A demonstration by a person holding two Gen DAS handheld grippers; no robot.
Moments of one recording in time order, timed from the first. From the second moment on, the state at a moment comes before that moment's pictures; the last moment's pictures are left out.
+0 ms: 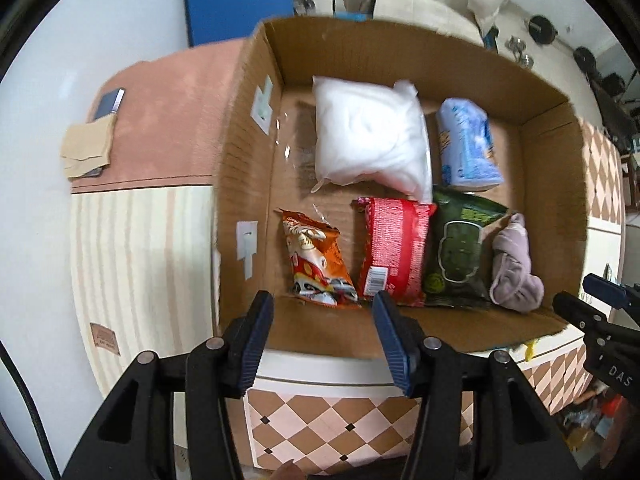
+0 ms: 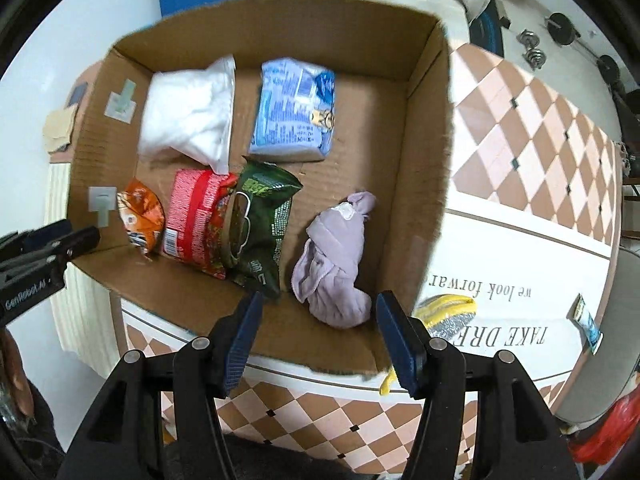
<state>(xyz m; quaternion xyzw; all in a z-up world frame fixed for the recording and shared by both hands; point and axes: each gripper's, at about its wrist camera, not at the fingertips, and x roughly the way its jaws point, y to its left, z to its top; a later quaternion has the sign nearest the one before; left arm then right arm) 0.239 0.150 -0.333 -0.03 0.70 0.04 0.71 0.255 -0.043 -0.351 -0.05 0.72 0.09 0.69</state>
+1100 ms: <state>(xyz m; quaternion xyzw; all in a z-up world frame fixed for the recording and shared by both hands) 0.178 0.072 -0.203 -0.01 0.56 0.05 0.83 0.169 -0.089 -0.240 0.03 0.59 0.06 0.81</state>
